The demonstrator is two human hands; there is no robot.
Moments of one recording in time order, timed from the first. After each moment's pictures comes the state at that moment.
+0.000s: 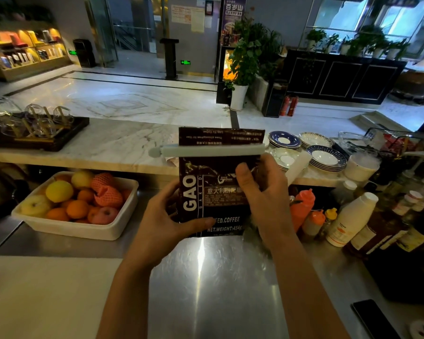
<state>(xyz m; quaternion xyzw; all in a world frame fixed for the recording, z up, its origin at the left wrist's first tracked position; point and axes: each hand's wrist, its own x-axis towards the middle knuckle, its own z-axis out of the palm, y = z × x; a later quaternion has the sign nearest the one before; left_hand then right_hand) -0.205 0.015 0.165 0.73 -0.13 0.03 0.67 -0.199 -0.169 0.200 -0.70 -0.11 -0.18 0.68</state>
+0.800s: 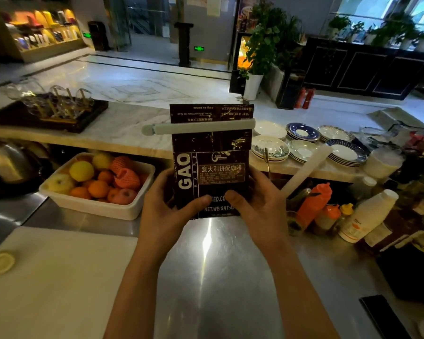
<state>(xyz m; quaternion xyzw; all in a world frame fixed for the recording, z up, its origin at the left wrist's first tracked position) -0.225 0.036 0.158 0.71 -0.04 0.14 0.69 -0.218 -0.134 0.162 -0.72 -0.11 -0.14 0.67</state>
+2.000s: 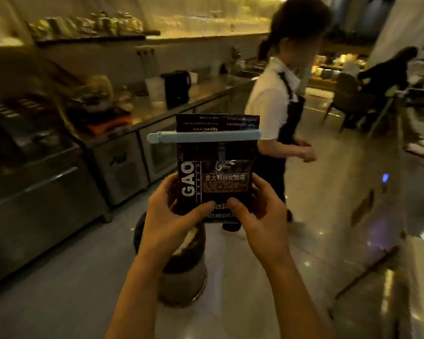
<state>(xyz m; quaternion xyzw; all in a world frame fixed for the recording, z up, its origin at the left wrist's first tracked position) -0.868 -0.086 0.171 0.41 0.61 0.65 0.21 -0.724 0.003 0.155 -0.27 -0.67 0.50 0.47</state>
